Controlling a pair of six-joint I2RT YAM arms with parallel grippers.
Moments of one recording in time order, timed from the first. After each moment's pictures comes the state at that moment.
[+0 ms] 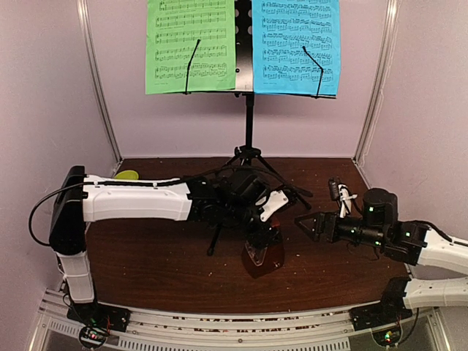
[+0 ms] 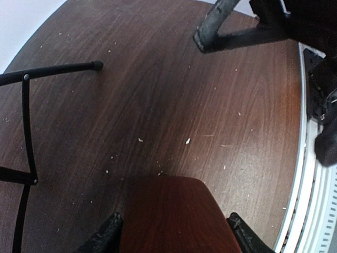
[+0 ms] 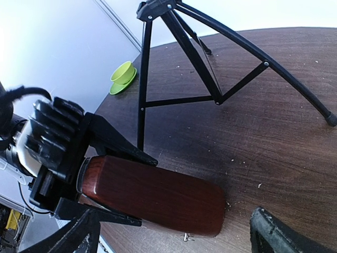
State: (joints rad) left arm -1.15 1.92 1.57 -0.41 0.06 0.03; right arm 0.79 0.79 0.49 -0.05 -0.06 0.58
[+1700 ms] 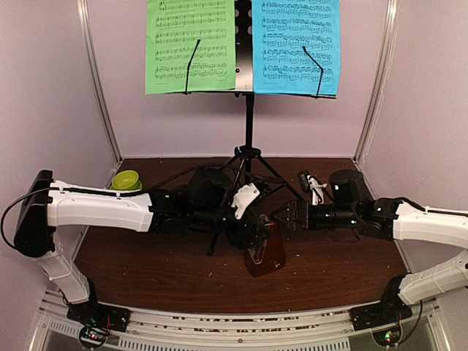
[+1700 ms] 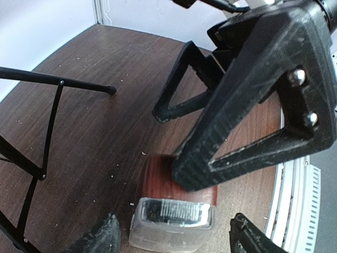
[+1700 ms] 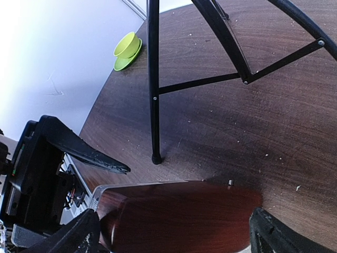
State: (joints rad) left arm -1.11 1.66 1.18 -0.05 0.11 -0.06; right arm 0.79 1.15 0.72 -0.07 -0.21 0.64
